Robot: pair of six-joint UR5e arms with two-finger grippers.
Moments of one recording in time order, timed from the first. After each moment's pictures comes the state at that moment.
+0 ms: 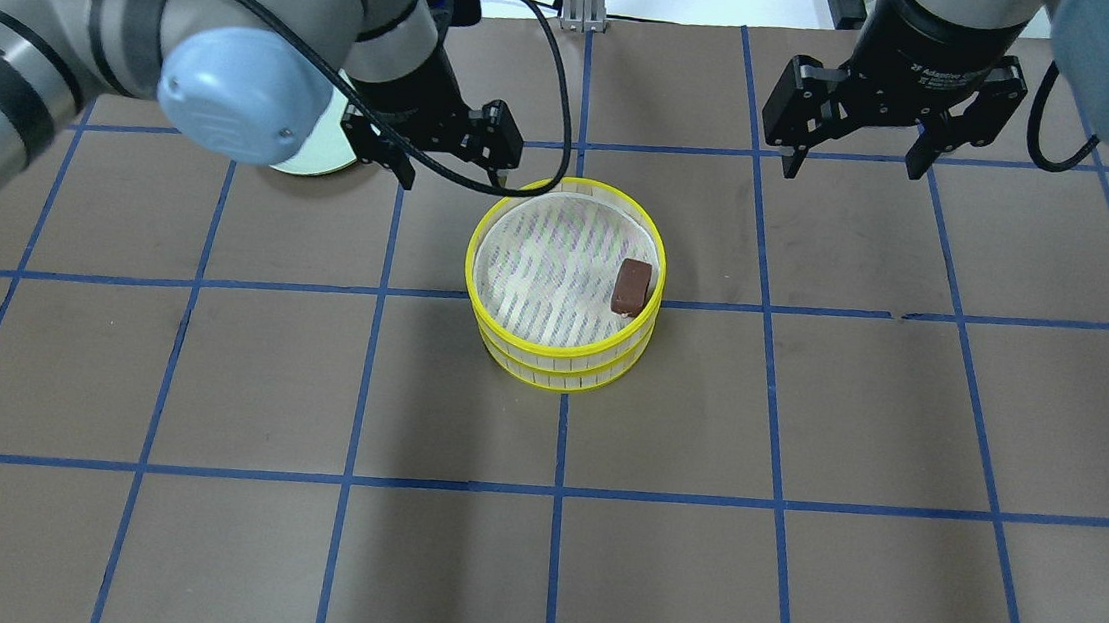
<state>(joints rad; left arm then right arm) -1.70 -1.78 -1.52 -1.39 1.47 -0.05 1.63 -1.56 1.48 -1.54 -1.58 0.04</state>
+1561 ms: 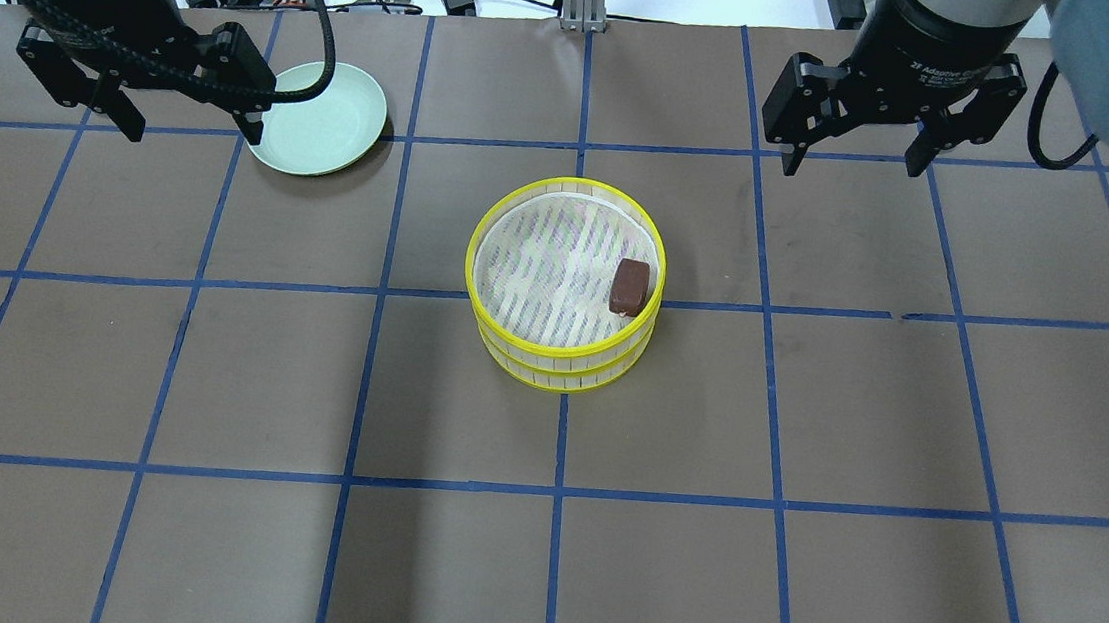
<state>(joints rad) -1.51 -1.56 -1.51 -1.60 1.62 0.02 1.63 -1.56 1.48 -1.55 -1.58 0.04</state>
